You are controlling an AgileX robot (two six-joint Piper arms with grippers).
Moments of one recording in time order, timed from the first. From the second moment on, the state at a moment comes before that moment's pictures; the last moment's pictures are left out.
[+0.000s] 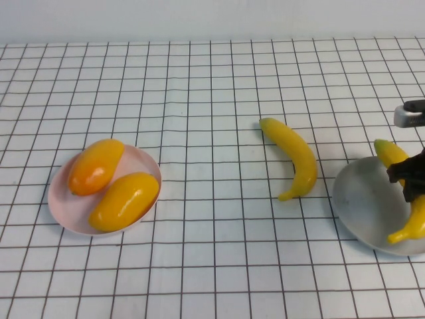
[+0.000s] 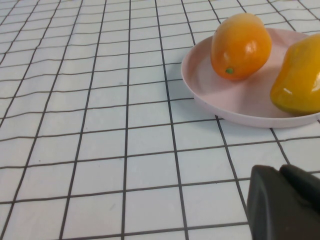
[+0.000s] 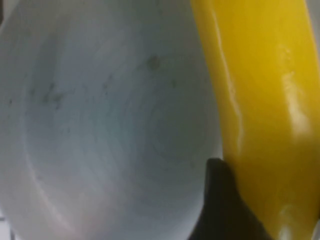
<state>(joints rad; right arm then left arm) 0.13 1.72 -1.16 -0.06 0.87 0.08 -0.03 -0.01 0.03 -0.07 0.38 0.16</state>
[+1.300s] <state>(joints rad) 0.40 2.19 -1.82 -0.03 1.04 0.07 -0.03 -0.01 0.03 -0.07 0.38 0.16</state>
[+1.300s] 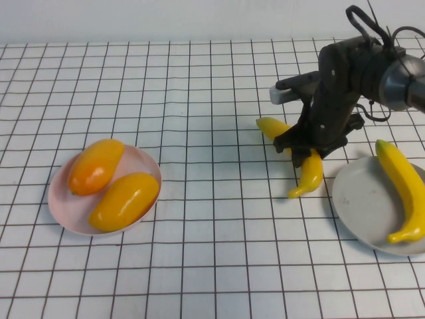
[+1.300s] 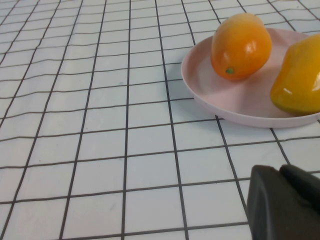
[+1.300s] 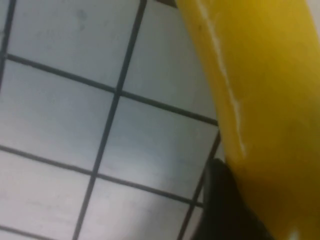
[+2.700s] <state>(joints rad) 0.31 1.15 -0.78 0.07 0.31 0.22 -0.03 -0.01 0.03 -0.07 0.38 0.16</state>
